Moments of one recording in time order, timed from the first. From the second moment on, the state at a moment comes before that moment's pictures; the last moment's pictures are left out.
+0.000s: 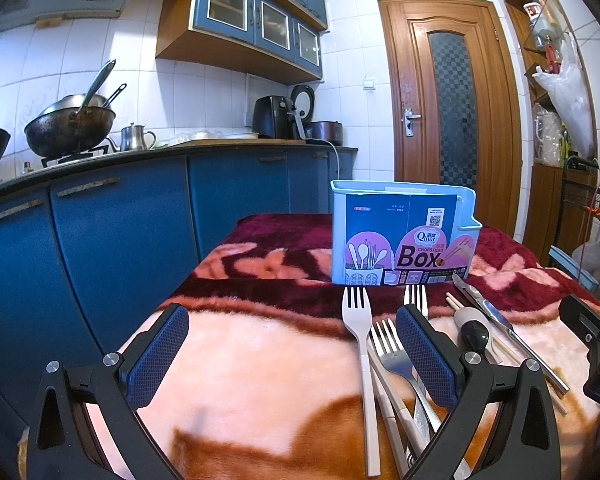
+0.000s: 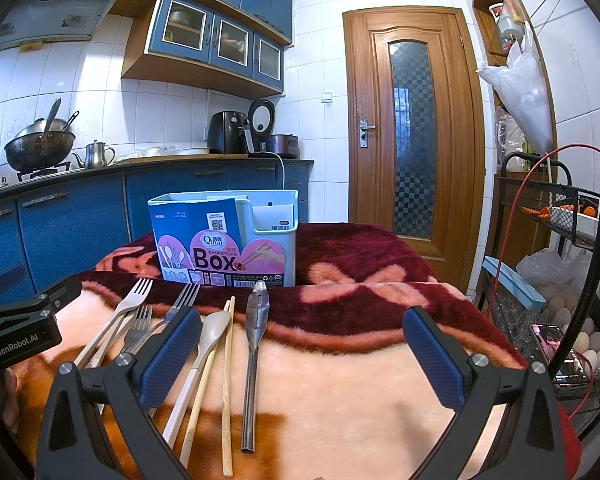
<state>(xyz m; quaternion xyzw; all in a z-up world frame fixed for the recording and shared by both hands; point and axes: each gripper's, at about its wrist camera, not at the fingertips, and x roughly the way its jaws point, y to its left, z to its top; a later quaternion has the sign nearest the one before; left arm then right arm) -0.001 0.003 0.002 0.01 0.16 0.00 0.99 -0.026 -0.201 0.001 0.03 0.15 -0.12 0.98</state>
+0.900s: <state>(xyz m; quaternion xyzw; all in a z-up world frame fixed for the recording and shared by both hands) -0.001 0.008 0.001 0.01 0.16 0.00 0.99 -0.024 -0.201 0.000 0.03 0.15 -0.12 0.98</state>
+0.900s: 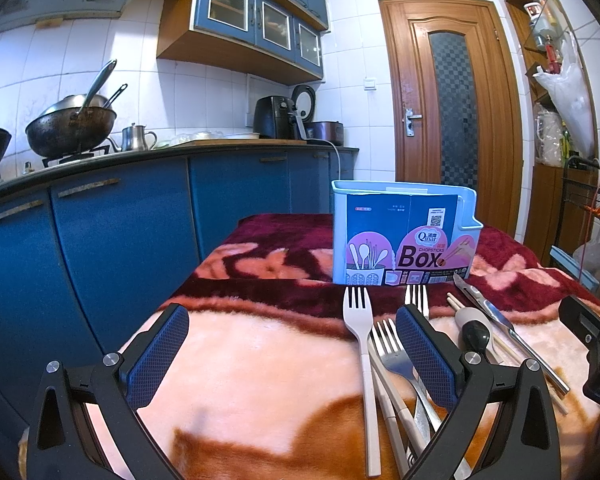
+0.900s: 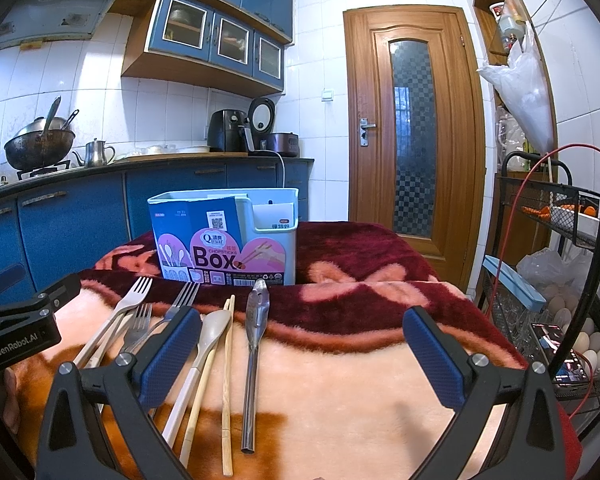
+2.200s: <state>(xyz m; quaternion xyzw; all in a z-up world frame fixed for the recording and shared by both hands) 0.057 -0.008 0.024 0.10 0.35 -0.08 0.93 0.025 -0.233 0.030 0.03 0.36 -0.04 0.93</state>
